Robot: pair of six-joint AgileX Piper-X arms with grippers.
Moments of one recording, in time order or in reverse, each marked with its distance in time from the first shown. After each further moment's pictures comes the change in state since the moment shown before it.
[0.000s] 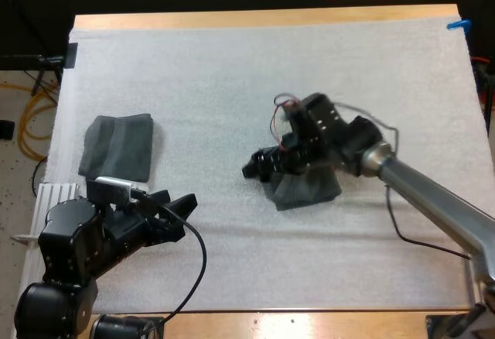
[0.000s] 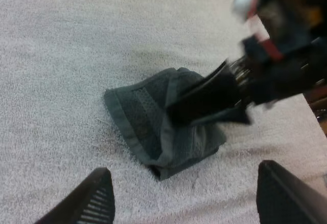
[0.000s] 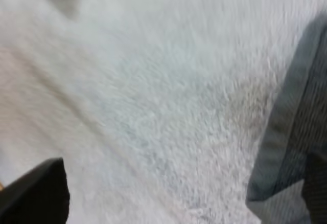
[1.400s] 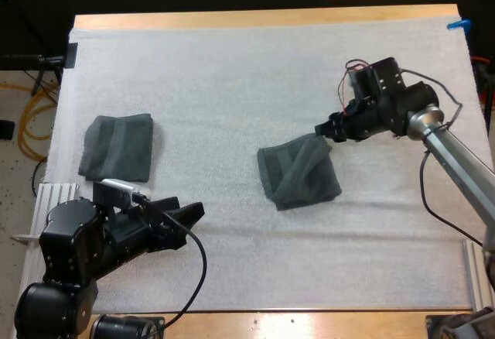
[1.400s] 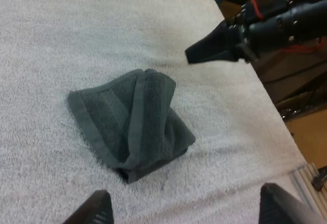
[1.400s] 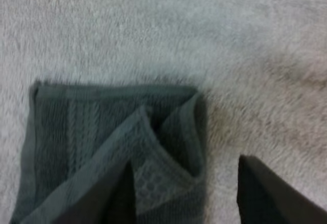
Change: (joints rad) left arm 0.000 0.000 0.000 0.024 0.106 0.000; right arm -0.304 0.054 -0.025 0.140 0.148 -0.229
